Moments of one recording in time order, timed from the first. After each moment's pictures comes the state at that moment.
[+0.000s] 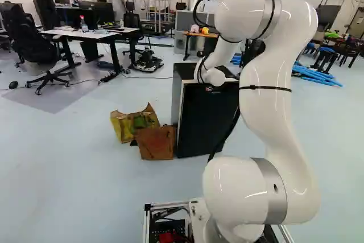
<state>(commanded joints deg) -9.6 -35.5 -63.0 -4.9 50.3 0.0</state>
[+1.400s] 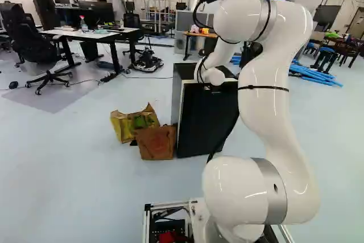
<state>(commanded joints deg) -9.7 -37.0 -65.0 -4.9 50.3 6.1</state>
